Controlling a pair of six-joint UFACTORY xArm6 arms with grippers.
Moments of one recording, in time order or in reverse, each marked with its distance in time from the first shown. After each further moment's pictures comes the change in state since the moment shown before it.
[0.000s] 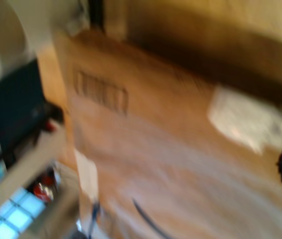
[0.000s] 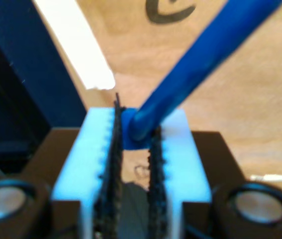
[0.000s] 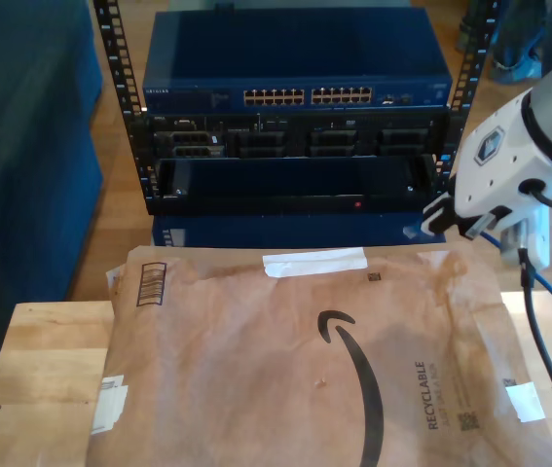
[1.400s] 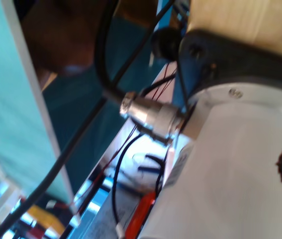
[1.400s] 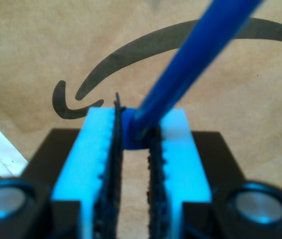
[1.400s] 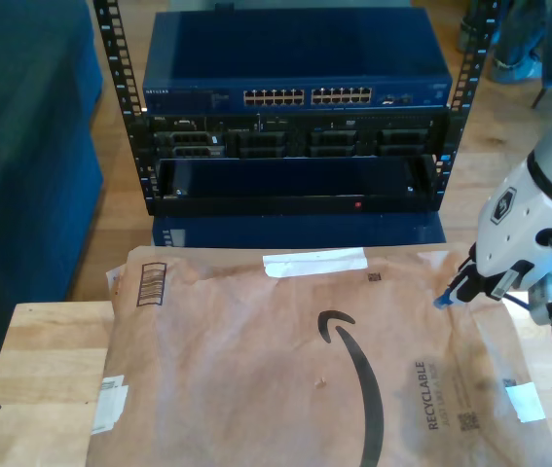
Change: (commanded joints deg) left arm 45.2 -23.2 50.9 15.8 -25.9 42.5; right arm -1.0 -2.6 4.3 -4.1 6.9 3.0
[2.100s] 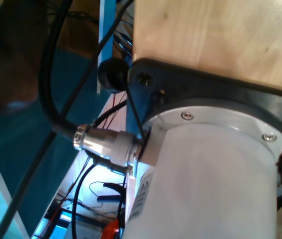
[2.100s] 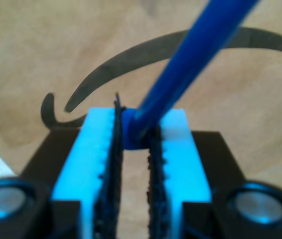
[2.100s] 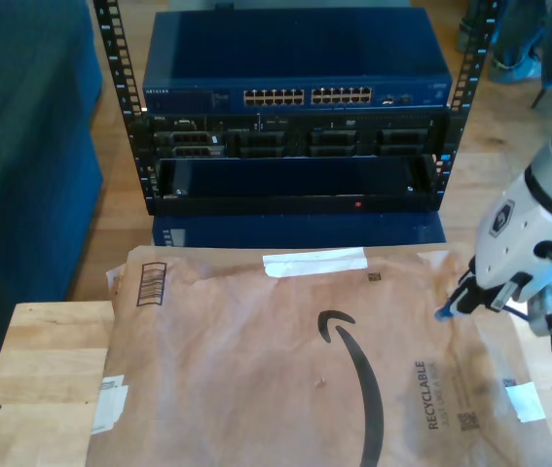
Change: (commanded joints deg) left arm 9.8 -5.7 3.9 -3.9 -3.4 11.3; right arm -0.1 0.0 2.1 0.0 -0.4 -0.1
